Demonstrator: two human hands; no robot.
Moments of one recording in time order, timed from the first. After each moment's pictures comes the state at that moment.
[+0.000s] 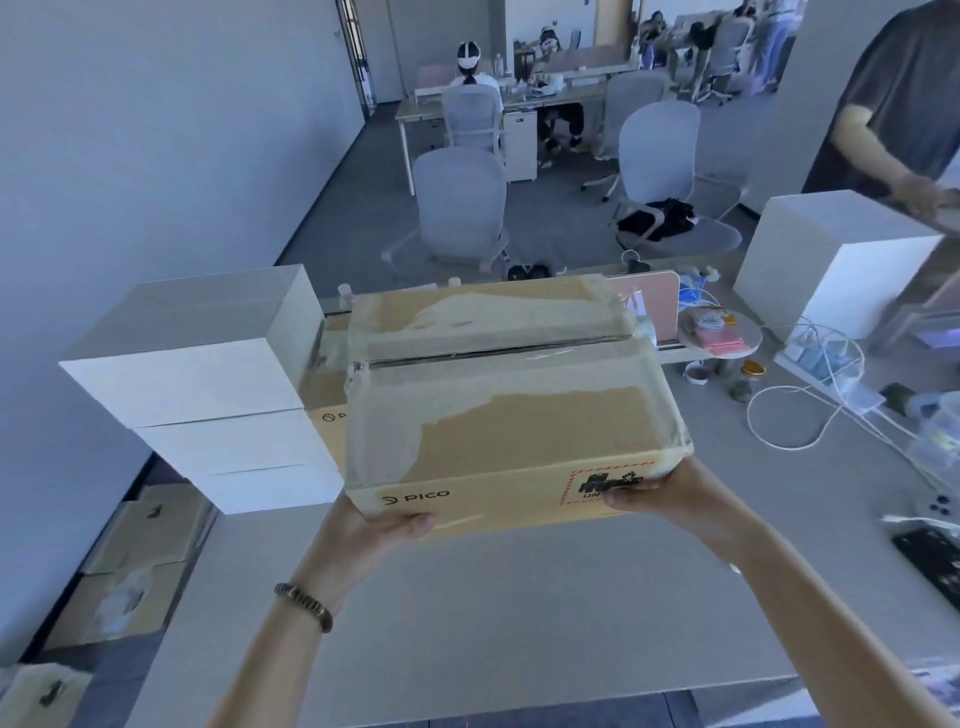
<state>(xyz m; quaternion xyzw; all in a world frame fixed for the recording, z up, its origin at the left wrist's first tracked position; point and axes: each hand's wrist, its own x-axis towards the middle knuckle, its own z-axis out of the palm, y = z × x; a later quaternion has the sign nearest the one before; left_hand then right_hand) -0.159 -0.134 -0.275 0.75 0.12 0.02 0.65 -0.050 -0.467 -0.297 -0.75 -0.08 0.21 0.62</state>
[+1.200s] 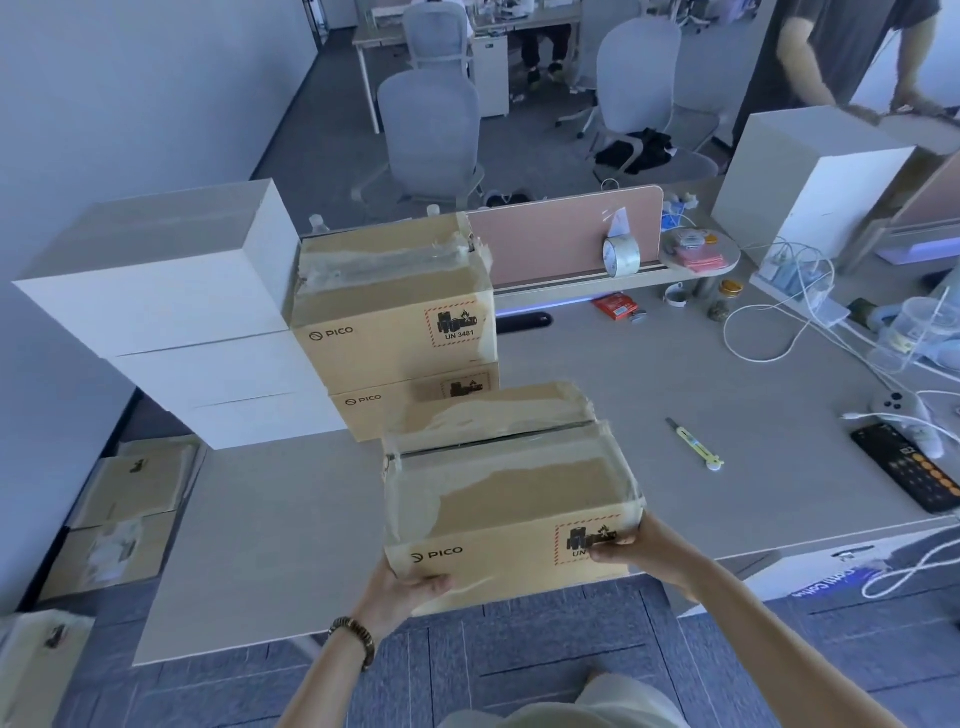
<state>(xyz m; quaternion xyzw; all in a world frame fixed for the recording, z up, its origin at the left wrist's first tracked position) -0.255 -0.129 -0.458 0.71 0.20 -0.16 0.65 -0.161 -0.473 -0.472 -0.78 0.03 0.34 0.52</state>
